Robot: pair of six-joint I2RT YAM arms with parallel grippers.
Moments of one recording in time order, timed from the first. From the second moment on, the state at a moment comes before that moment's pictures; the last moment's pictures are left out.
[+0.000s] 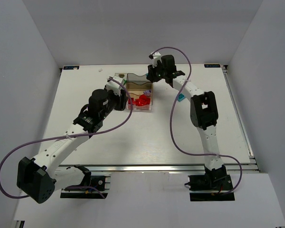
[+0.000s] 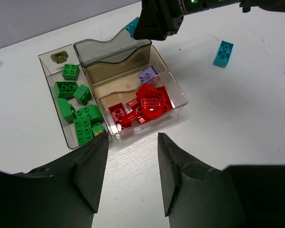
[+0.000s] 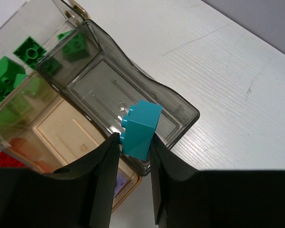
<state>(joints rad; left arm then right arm) -0.55 1.14 0.91 0.00 -0.08 -0.01 0.41 2.37 2.04 -0.17 -0.37 -0.09</state>
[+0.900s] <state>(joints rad) -0.59 1.58 1.01 0.20 0.32 -0.06 0.16 1.43 1.18 -0.14 -0.58 0.00</state>
